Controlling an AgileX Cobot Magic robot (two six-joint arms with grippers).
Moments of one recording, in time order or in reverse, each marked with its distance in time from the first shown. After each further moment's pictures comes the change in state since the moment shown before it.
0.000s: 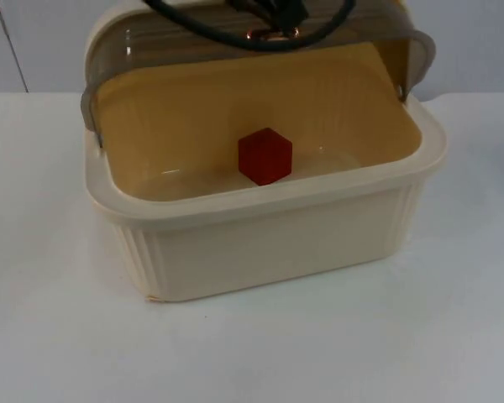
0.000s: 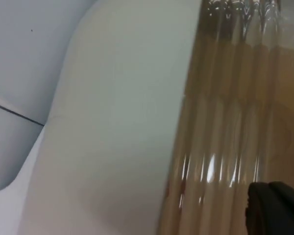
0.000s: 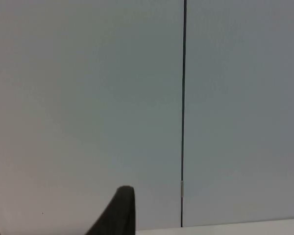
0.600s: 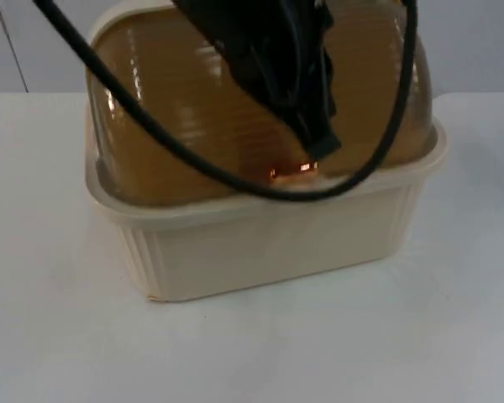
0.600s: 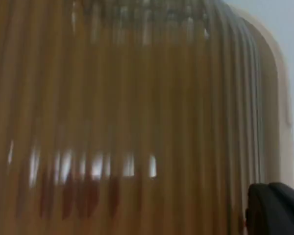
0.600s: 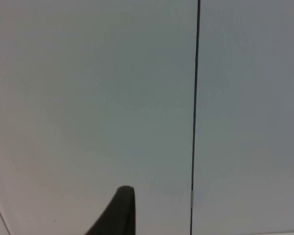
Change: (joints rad) right arm 0.026 -0.028 0.000 0.000 -0.006 0.000; left arm -0.149 -0.050 0.280 0.072 -0.210 -0.002
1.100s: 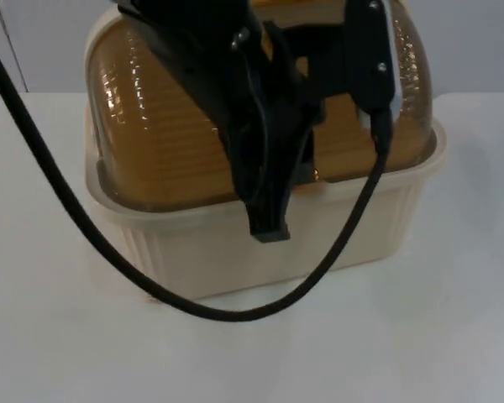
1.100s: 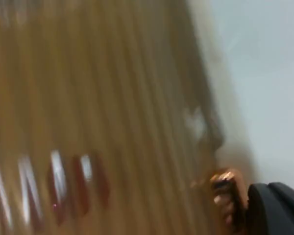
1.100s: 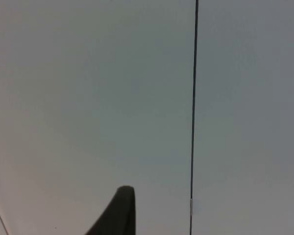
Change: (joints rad) right arm 0.000 -0.028 0.000 0.000 0.000 0.000; left arm -0.075 -0.014 0.114 0.197 -0.022 0.113
